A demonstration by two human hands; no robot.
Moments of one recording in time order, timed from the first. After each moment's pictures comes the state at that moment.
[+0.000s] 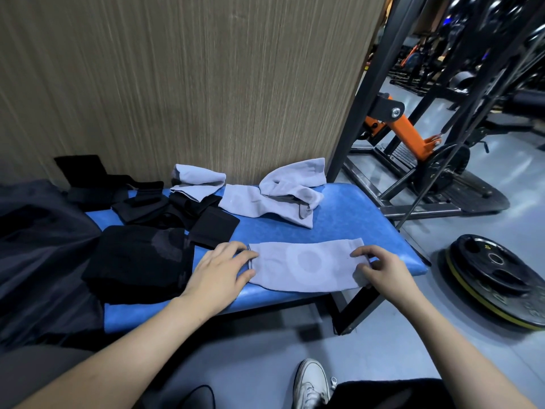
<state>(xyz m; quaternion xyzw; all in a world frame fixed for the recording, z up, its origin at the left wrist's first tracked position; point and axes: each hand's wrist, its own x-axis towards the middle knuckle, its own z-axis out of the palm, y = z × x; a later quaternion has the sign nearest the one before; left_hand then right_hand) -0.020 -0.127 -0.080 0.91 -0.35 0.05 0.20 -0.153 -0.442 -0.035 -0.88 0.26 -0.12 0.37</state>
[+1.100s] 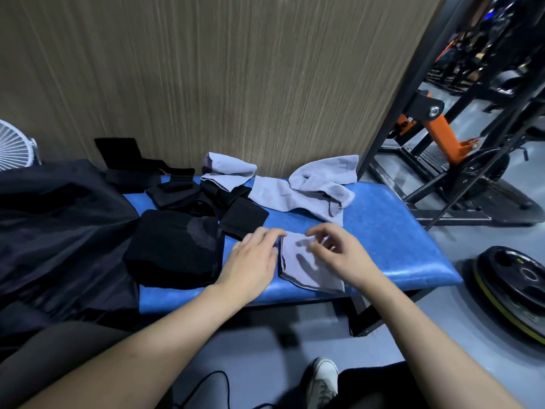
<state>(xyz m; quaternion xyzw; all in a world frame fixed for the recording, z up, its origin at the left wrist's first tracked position) -0.021 -0.133 -0.069 0.90 -0.30 0.03 0.30 -0.078 -0.337 -0.027 -0.89 0.03 -0.08 0.44</state>
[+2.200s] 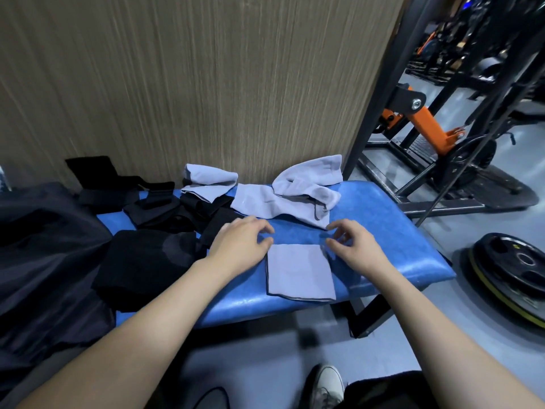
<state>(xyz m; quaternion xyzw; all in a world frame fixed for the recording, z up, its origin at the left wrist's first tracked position) 0.028 -0.158 -0.031 0.92 -0.30 -0.02 0.25 -0.063 -0.411 -0.046 -0.92 0.15 -0.12 0.34</state>
